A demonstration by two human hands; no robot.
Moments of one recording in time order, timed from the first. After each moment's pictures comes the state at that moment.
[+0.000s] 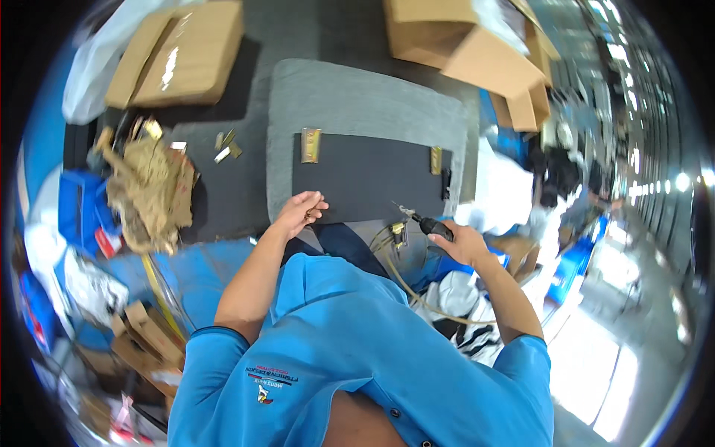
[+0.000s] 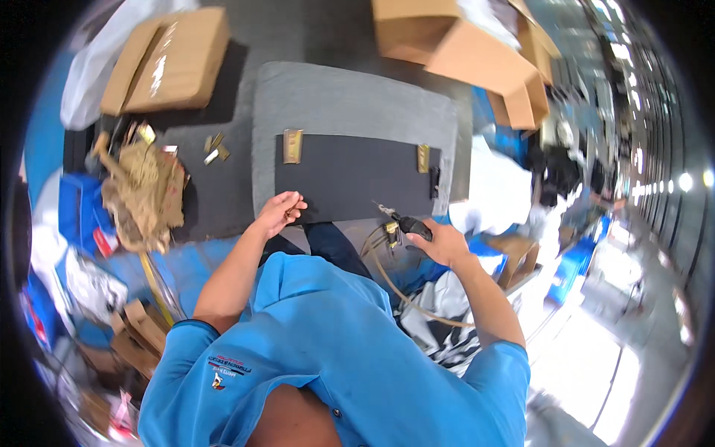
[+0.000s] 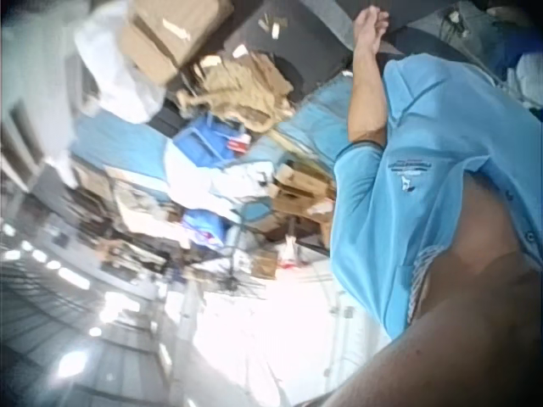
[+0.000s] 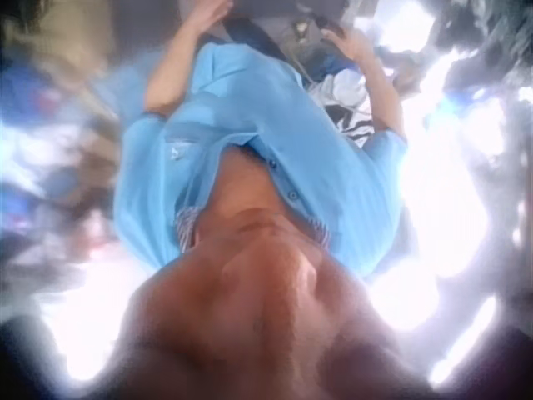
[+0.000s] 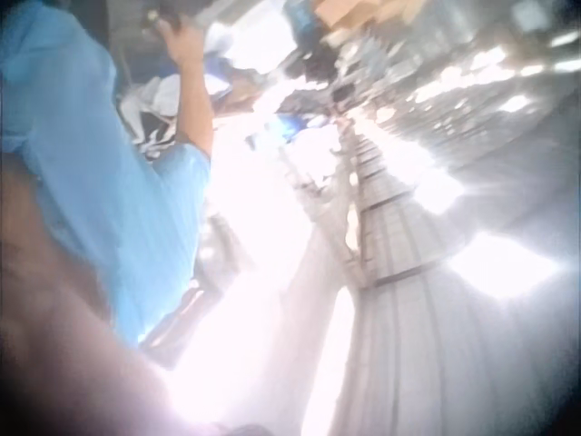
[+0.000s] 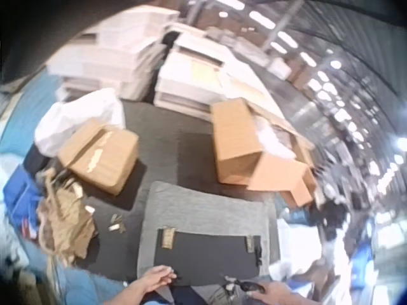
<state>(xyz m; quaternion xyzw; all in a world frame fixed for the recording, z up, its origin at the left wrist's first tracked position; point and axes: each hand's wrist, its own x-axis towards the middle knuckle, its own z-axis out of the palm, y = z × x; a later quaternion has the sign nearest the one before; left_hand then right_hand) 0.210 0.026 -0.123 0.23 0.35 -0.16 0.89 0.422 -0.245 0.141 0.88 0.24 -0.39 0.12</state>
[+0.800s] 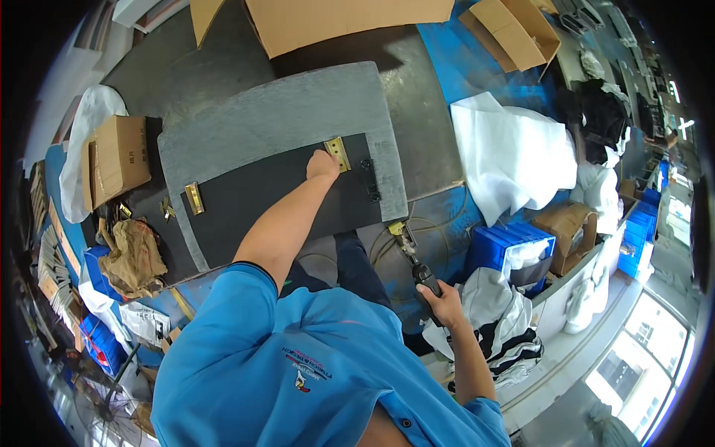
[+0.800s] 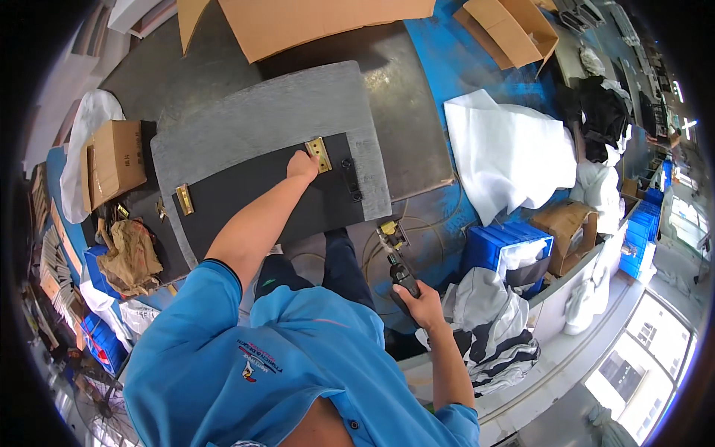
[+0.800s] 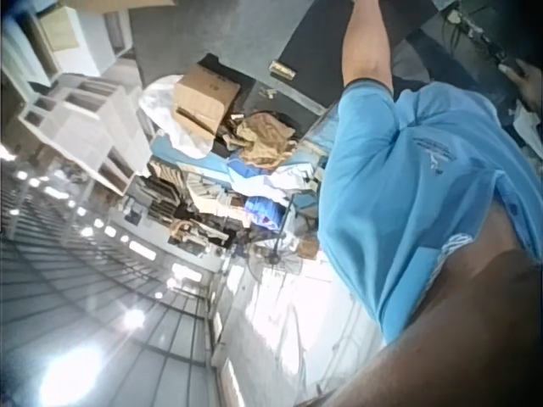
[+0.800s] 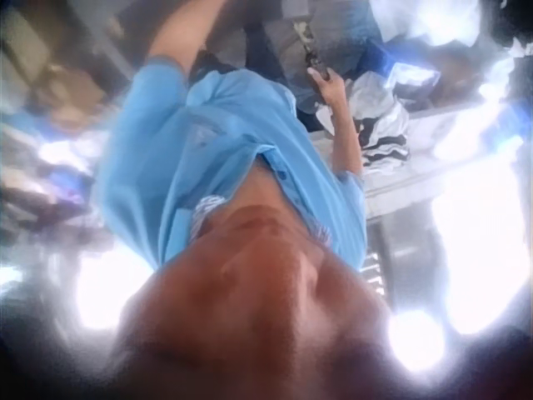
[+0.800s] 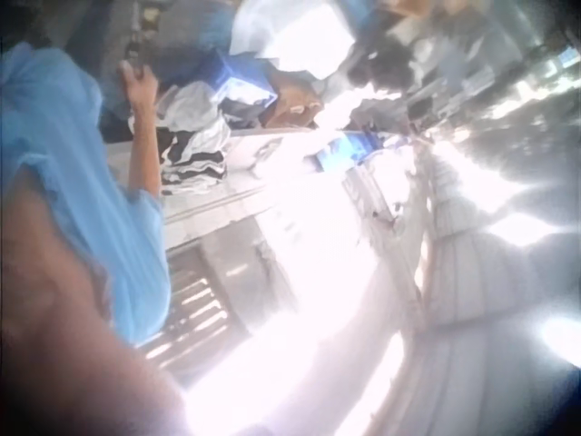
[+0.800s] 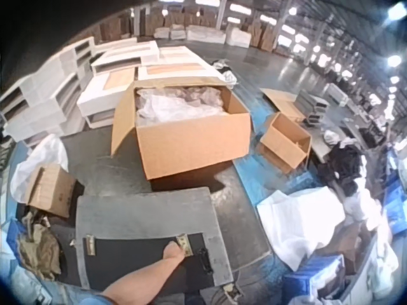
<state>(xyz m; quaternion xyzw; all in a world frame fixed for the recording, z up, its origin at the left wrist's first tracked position) 0.598 -0.260 -0.190 0.80 0.43 -0.20 0.37 0.470 -0.621 0.057 0.83 -0.18 -0.43 -0.31</state>
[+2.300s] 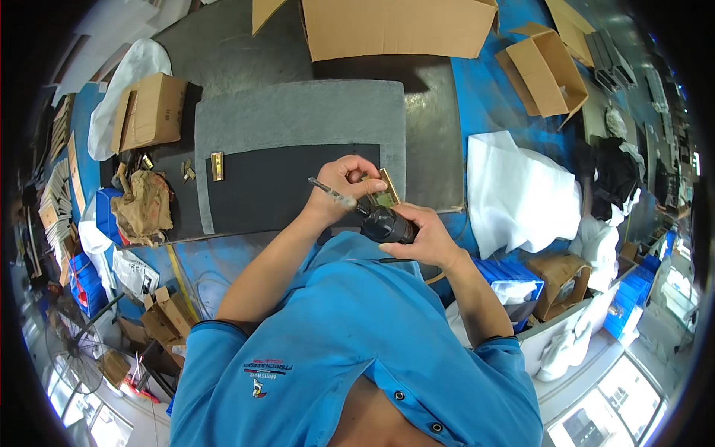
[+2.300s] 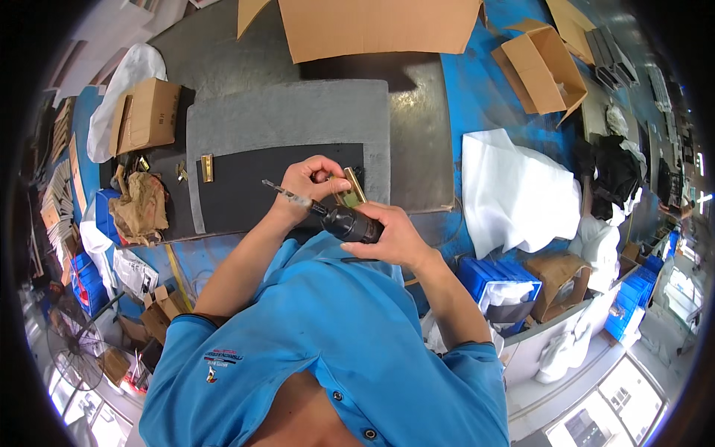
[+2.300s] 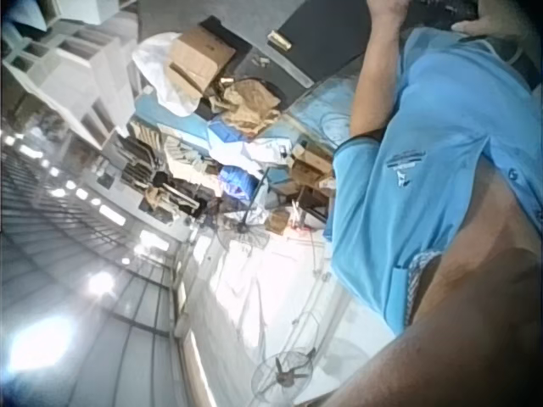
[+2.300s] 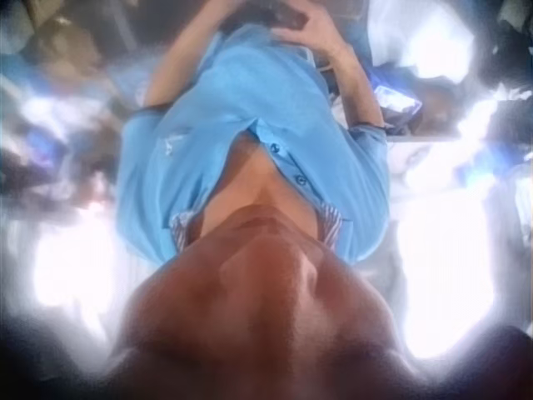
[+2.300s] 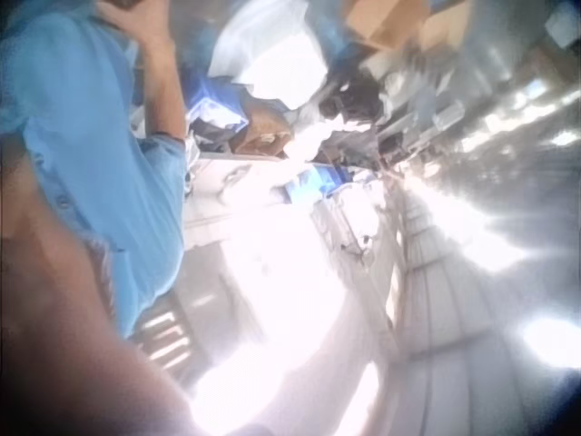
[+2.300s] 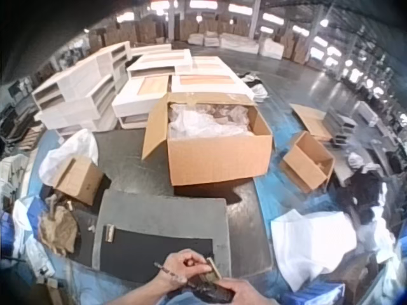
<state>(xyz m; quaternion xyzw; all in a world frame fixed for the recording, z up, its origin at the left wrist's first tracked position) 0.558 -0.280 0.097 0.62 0.25 0.02 0.75 0.643 -0.479 0.150 0.67 0.33 -0.47 -0.48</state>
